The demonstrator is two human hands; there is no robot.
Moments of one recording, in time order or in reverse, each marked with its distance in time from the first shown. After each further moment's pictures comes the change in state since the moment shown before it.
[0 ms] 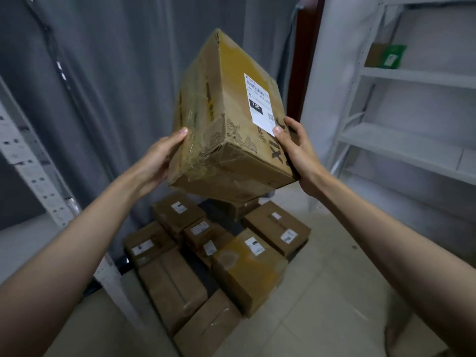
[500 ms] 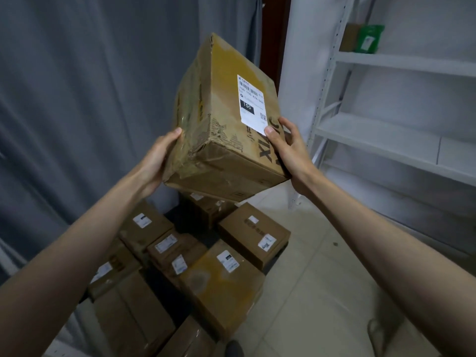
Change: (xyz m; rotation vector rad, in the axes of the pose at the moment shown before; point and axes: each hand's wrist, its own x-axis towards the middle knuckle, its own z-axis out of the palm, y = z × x) left_hand 0.220 -0.038 0.099 -0.032 -0.023 -0.002; right_hand 0.154 0.088 -0.113 -0.002 0.110 0.074
